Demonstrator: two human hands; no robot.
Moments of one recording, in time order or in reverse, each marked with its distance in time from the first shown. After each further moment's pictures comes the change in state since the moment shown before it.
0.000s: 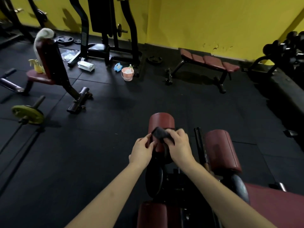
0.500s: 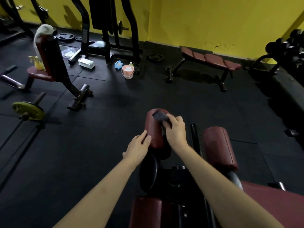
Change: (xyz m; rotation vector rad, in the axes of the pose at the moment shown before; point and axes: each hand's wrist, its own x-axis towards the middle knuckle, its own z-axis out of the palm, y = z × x) left_hand -0.011 0.006 -0.005 0.056 -0.098 -0.071; right_hand 0.047 0.014 0.011 0.084 0.100 0.090
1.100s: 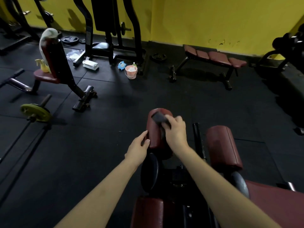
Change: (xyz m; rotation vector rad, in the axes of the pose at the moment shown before) left_hand 0.004 -0.018 0.000 -0.207 -0.028 -0.006; right_hand -0.007 -0.006 -0.001 -0.042 -0.028 -0.039
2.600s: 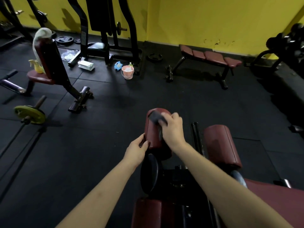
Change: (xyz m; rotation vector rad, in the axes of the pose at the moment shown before) left_hand 0.009 -0.004 0.002 -0.048 -0.039 -0.001; right_hand 0.012 -0.006 0.007 -0.034 0.010 -0.025
